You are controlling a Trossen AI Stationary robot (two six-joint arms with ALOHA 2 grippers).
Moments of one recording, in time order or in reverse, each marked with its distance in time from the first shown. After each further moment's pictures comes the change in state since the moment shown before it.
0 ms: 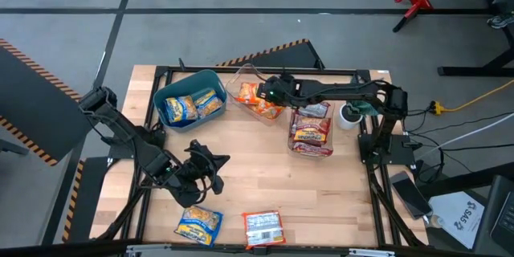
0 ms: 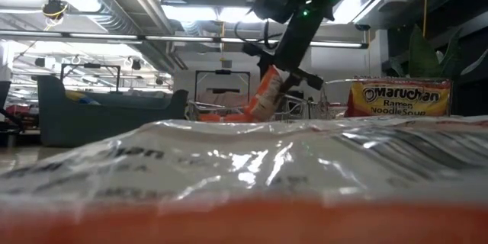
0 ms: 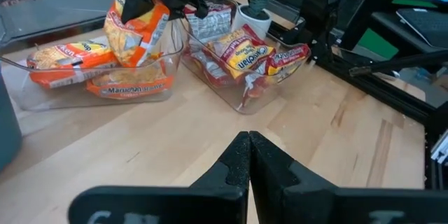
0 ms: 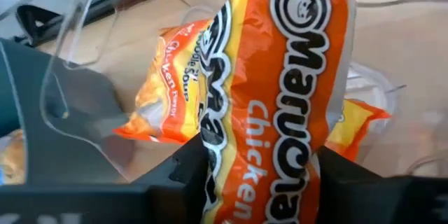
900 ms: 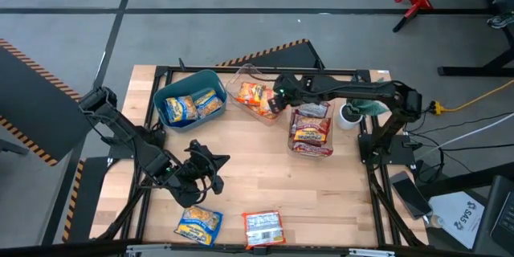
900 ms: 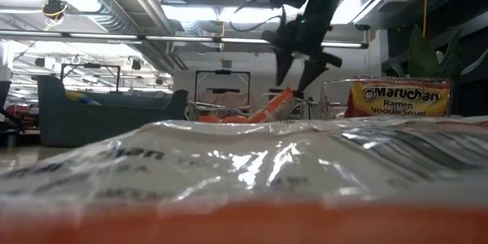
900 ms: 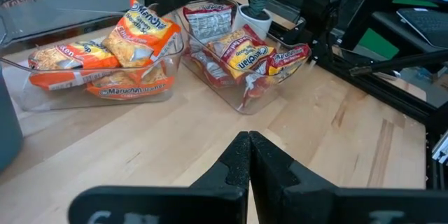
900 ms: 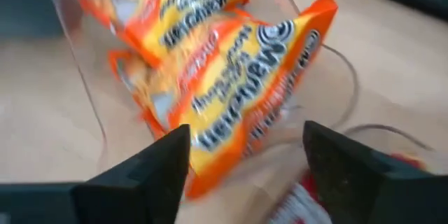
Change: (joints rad) left arm -0.001 0.000 0.000 0.000 -0.002 0.003; right arm -0.013 -0.126 0.001 -0.246 -0.058 -0.646
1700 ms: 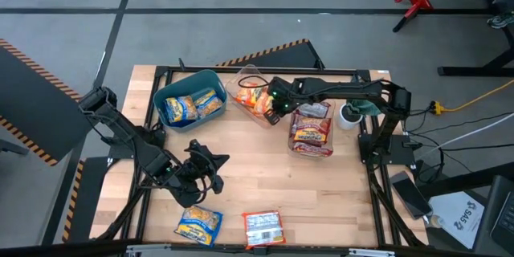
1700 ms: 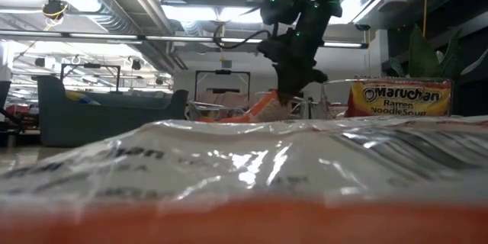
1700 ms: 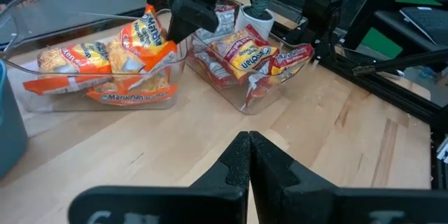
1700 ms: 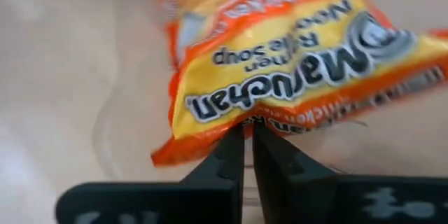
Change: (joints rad) left arm 0.002 0.000 0.000 -0.012 -0.004 -0.003; right arm 0.001 0.095 0.000 0.047 -0.238 -0.259
